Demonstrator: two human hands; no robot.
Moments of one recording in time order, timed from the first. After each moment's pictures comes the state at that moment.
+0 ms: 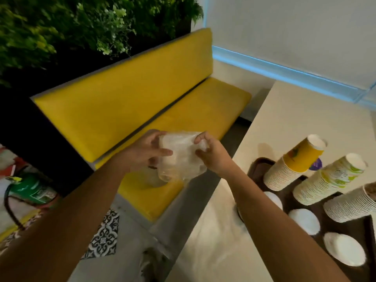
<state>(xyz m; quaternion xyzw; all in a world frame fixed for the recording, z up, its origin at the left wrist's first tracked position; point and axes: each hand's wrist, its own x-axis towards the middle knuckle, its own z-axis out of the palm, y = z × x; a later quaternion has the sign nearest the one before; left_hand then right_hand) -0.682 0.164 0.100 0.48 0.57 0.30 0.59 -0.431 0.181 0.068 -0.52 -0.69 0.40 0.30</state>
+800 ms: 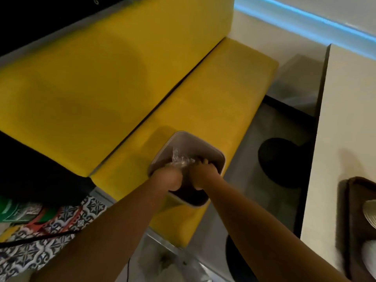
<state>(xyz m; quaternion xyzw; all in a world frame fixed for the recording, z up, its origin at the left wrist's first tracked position) -0.786 0.358 -0.126 0.67 0.58 -0.27 0.38 -0.651 0.373 -0.171 -0.57 -0.73 0.22 -0.32</state>
